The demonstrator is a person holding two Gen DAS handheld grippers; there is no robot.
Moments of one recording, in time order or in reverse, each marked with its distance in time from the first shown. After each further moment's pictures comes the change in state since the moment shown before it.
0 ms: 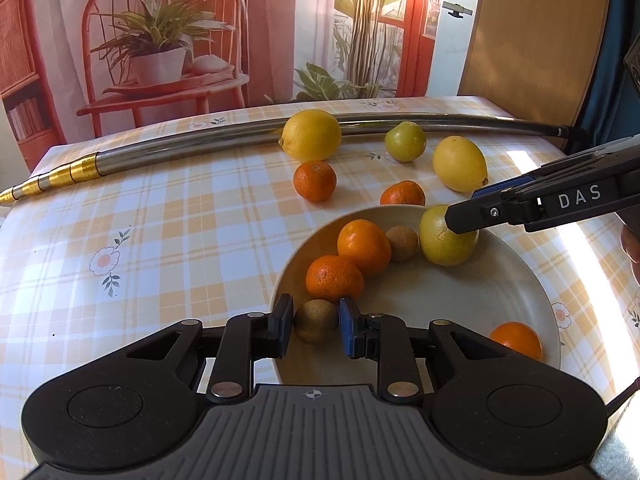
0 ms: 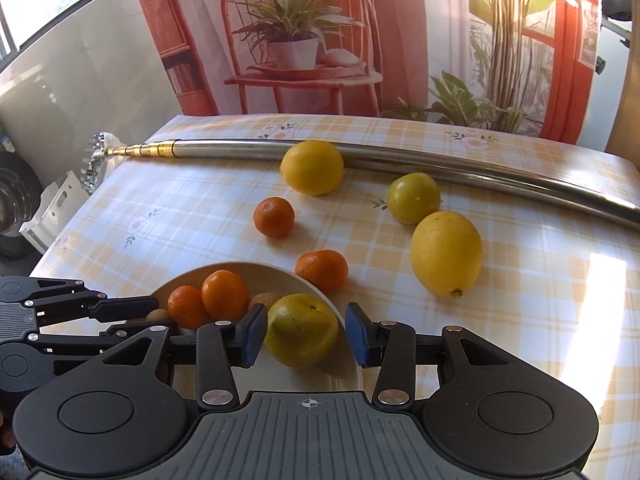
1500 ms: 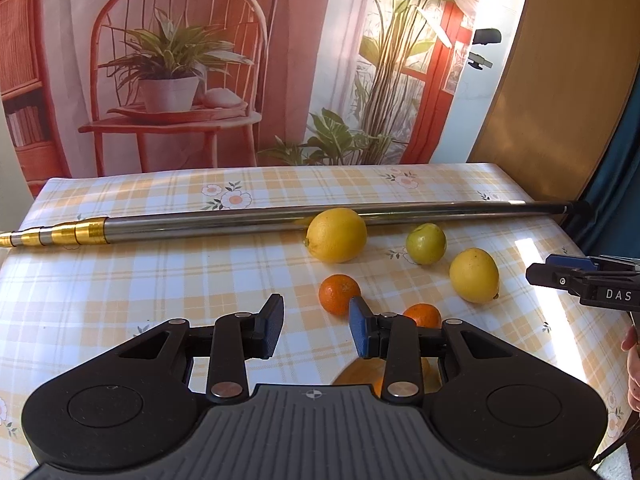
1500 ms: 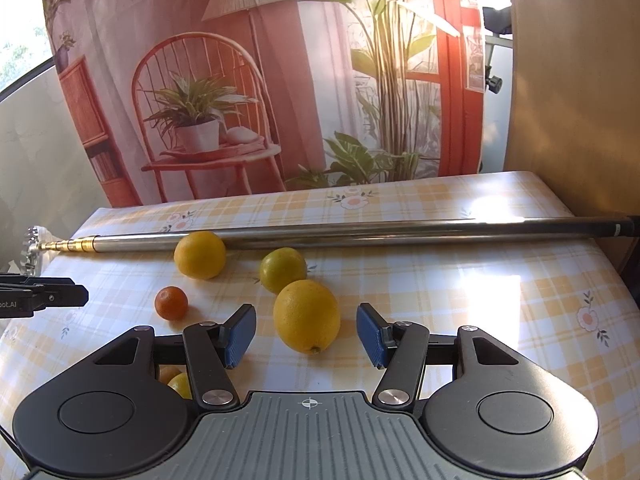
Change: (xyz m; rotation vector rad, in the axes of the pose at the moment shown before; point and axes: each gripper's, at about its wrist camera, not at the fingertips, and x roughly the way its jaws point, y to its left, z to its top) left arm 0.001 0.031 0.084 -0.097 -0.043 -0.050; right arm -0.042 -0.067 0.005 0.159 -0.215 -0.181
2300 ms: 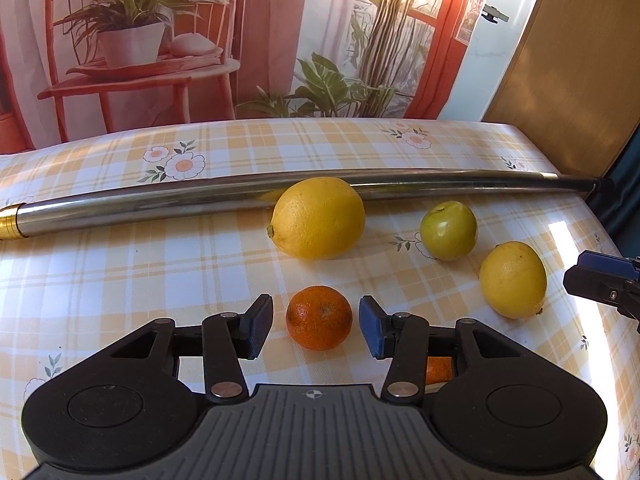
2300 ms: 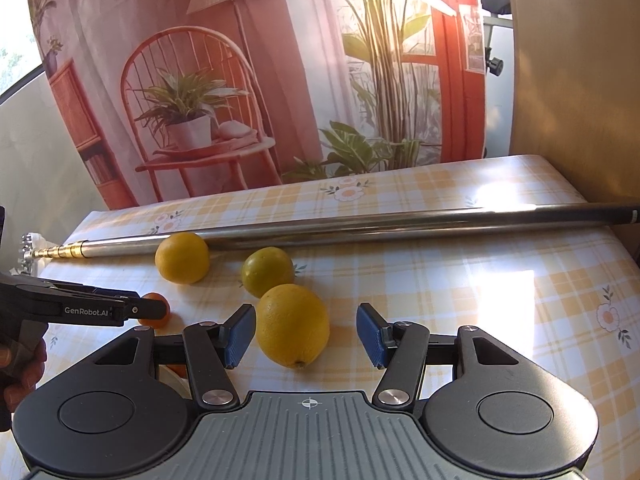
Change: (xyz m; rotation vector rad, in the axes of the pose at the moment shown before) left arm 0.100 -0.013 0.015 -0.001 0.139 -0.011; right arm 0.031 -0.017 0.005 0.035 0.022 0.022
